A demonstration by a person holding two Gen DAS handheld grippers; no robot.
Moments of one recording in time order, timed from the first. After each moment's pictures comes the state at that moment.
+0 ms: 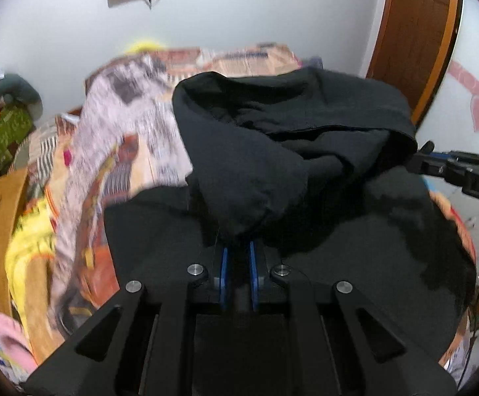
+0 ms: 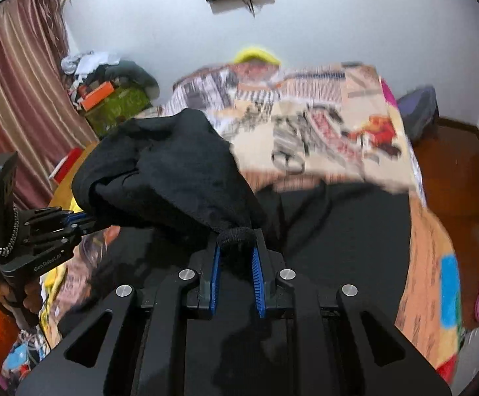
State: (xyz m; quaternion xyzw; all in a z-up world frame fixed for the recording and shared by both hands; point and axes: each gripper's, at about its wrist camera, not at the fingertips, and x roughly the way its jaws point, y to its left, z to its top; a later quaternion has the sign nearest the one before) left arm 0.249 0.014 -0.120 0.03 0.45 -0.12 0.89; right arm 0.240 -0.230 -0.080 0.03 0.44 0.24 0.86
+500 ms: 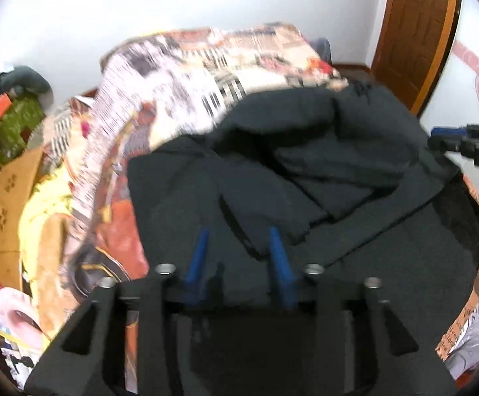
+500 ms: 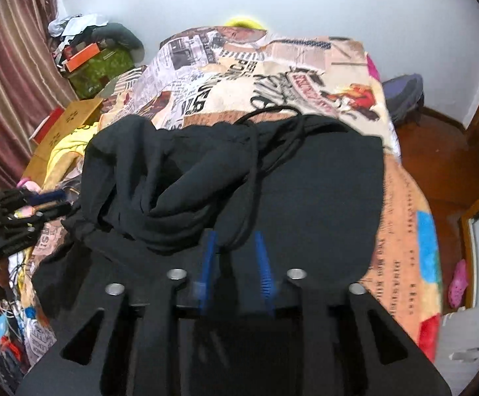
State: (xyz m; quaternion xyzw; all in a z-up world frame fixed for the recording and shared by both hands) left arm 0.201 0.039 -0.123 0.06 0.45 -0.09 0.89; right arm 0.214 -0.249 -0.084 -0.04 0.46 0.20 0.86
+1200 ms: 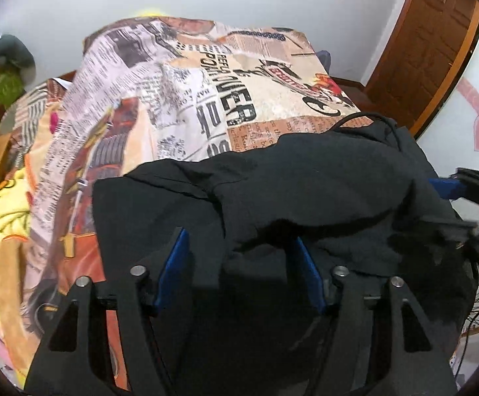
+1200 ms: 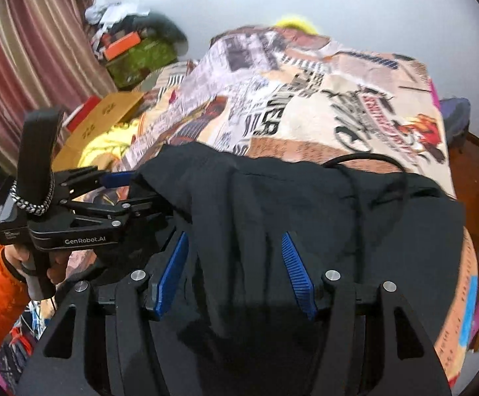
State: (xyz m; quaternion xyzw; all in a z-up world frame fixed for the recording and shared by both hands) left arm 0.294 0.048 -0.160 -0.02 0.47 -0.13 0.87; right arm 0.265 -0.149 -0.113 -0.05 0.48 0.30 0.82
